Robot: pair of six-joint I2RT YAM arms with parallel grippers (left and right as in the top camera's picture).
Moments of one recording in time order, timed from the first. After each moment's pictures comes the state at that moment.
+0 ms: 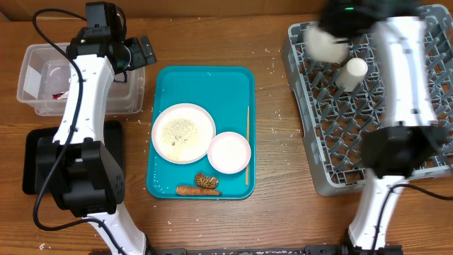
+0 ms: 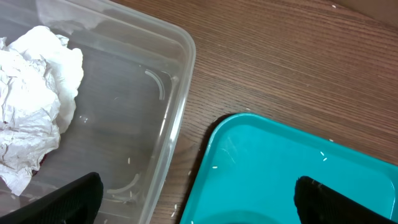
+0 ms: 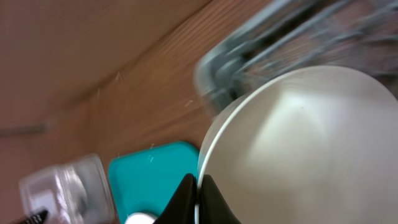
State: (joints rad) left arm 0.07 1.98 1.79 -0.84 0.02 -0.29; right arm -0.05 2.25 2.51 -1.28 -0.39 0.55
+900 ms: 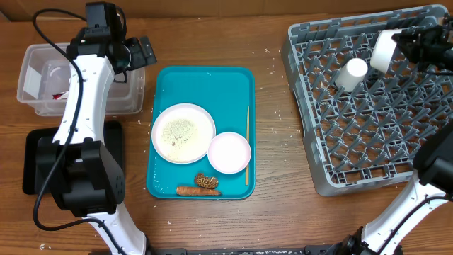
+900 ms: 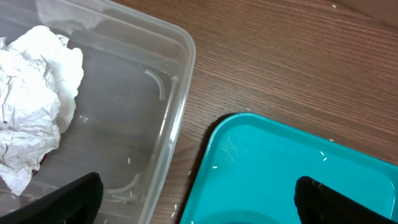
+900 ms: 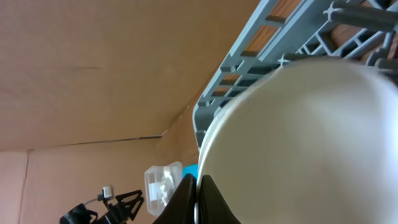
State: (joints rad) left arm 0.07 1.98 1.79 -0.84 0.02 -0.29; right arm -0.55 2.25 2.04 -0.82 -1.12 0.42
